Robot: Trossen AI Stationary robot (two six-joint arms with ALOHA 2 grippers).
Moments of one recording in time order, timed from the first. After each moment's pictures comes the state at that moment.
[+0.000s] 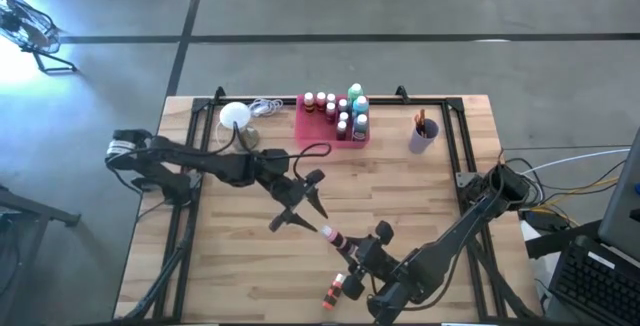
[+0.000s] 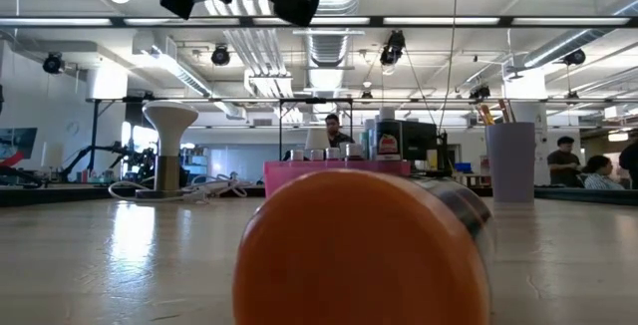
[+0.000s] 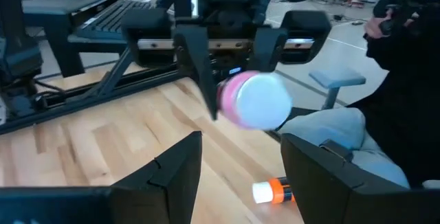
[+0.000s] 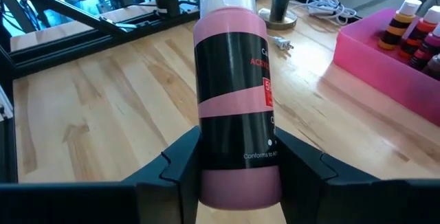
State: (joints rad) left arm -0.04 1.46 0.89 0.36 0.63 0.14; right arm 0.73 1.91 1.53 -0.68 1.05 1.08
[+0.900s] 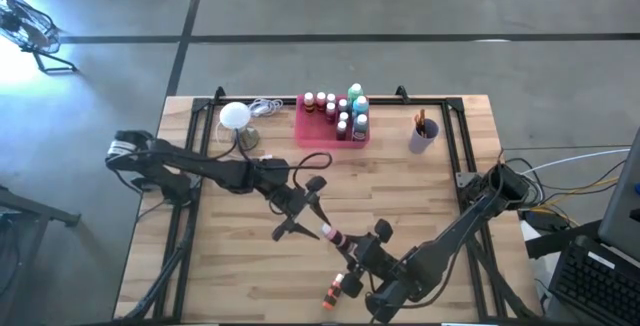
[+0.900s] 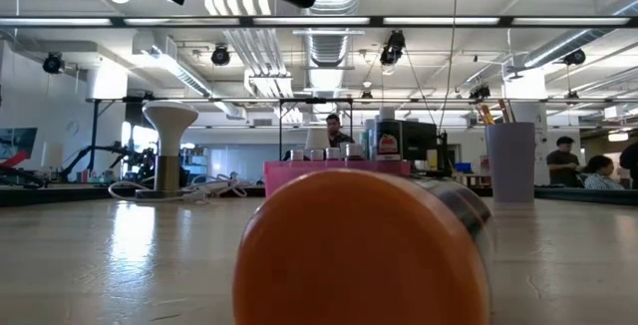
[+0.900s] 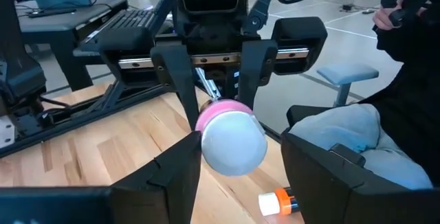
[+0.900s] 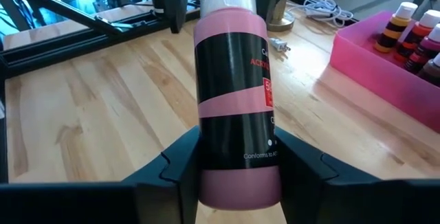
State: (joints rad) left arm -0.12 1.47 0.92 0.36 0.52 0.18; right arm 0.72 1.91 1.53 -0.68 1.05 1.06
